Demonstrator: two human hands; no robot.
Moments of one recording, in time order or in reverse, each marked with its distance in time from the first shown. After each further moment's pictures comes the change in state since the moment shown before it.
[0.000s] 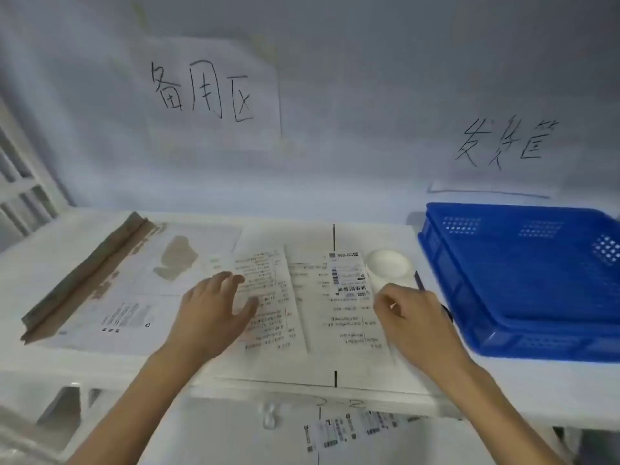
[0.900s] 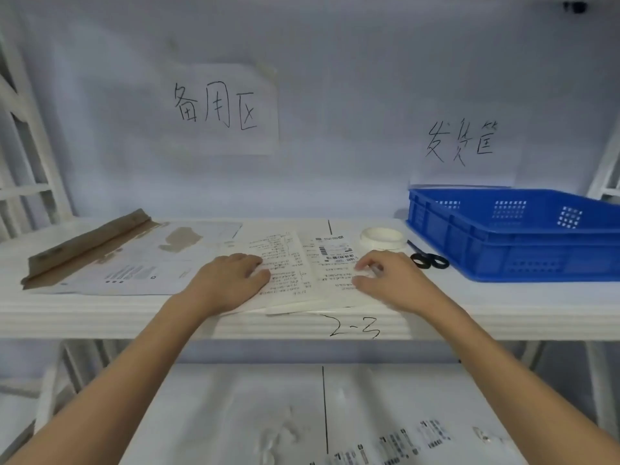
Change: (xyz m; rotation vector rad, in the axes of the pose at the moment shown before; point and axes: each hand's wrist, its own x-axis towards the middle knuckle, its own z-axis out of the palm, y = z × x) left_hand -0.021 -0.014 0.044 -0.045 0.020 0.155; right_hand -0.034 0.026 0.072 0.011 0.016 -0.038
